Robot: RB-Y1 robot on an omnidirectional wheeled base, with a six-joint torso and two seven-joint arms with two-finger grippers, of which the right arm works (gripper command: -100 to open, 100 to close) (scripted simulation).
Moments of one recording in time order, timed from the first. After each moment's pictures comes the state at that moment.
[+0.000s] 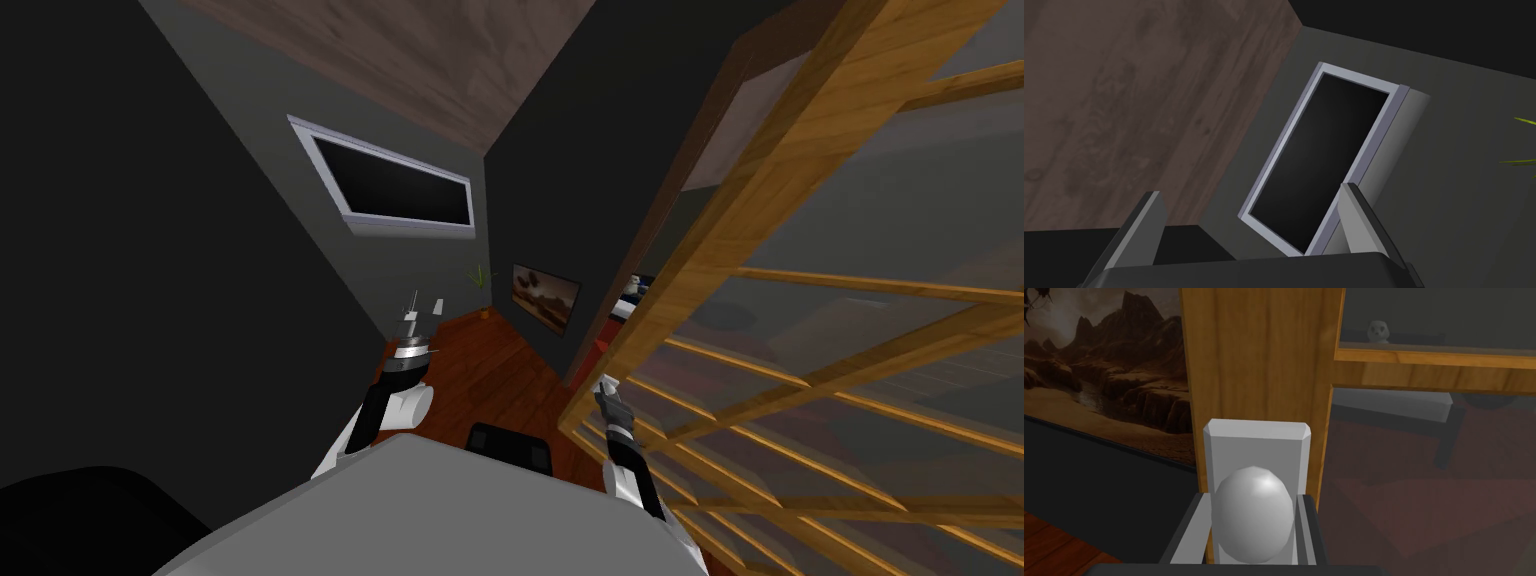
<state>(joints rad) 0.00 -0.33 0.16 -0.64 -0.63 -0.91 -1.52</state>
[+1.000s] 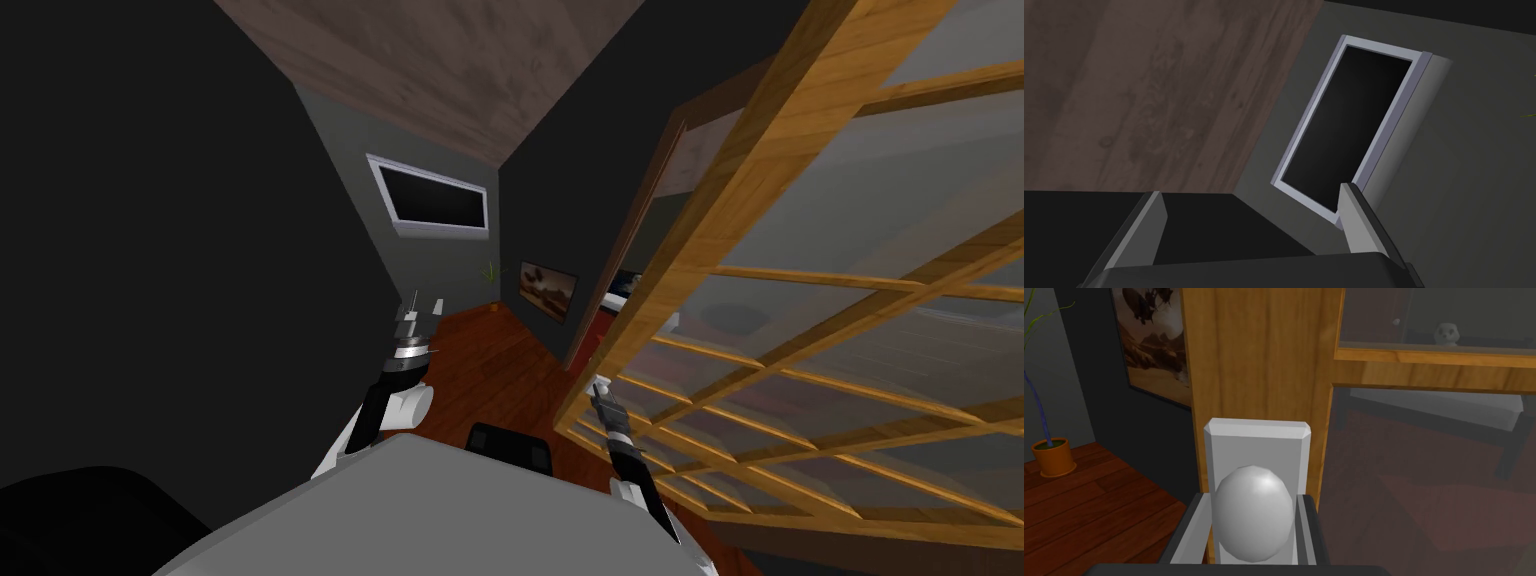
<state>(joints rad) 0.06 -0.39 0.28 -0.71 -0.57 -0.93 -1.61</state>
